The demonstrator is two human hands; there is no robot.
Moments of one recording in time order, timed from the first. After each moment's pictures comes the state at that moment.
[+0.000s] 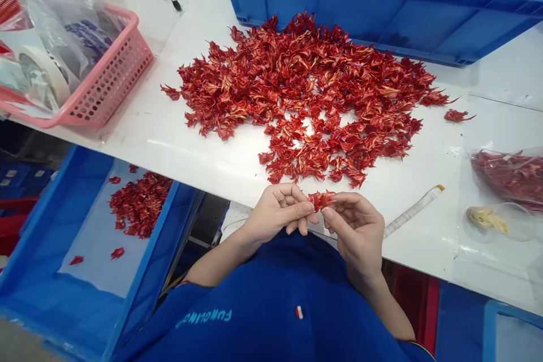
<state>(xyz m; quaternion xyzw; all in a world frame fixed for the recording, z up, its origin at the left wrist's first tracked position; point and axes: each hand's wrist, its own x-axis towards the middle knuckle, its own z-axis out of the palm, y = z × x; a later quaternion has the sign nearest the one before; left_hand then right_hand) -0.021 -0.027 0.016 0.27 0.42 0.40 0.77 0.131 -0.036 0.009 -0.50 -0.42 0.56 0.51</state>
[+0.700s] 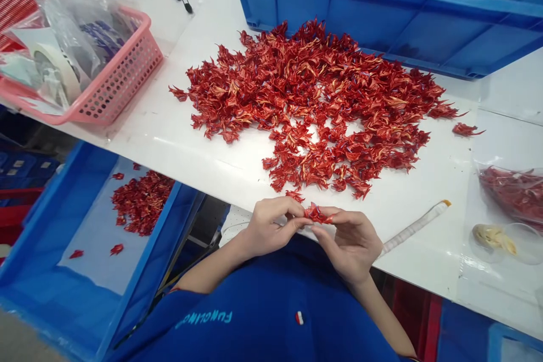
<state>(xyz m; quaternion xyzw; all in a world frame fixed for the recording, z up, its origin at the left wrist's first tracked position) -0.032 -0.037 0.002 0.66 0.43 0.51 0.33 0.124 -0.038 -0.009 -0.40 -0.56 0.44 0.57</state>
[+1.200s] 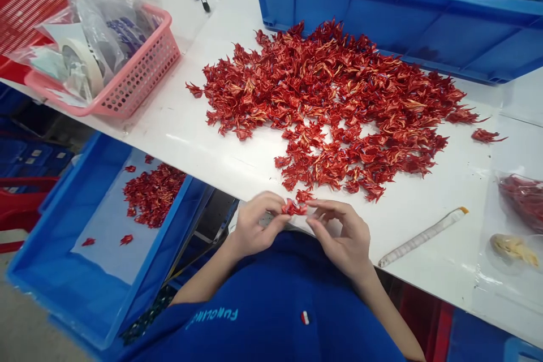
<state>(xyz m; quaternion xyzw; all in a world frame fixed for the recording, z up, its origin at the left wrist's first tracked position) -0.068 -0.058 -0.008 0.65 0.49 0.53 0.24 0.115 -0.032 -0.011 -0.40 -0.70 0.39 0.44</state>
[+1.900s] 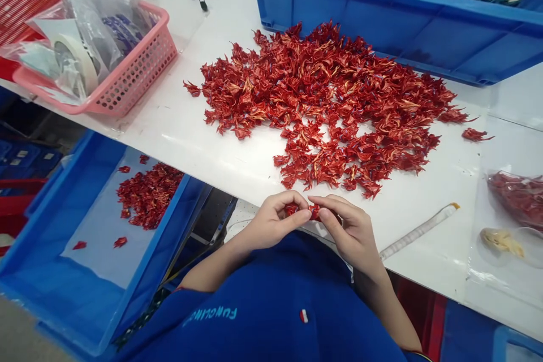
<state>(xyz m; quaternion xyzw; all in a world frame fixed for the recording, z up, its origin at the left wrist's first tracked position) -0.048 -0.043 0.010 0.38 0.47 0.43 0.67 0.125 -0.017 0.010 -0.40 -0.67 0.50 0.36</state>
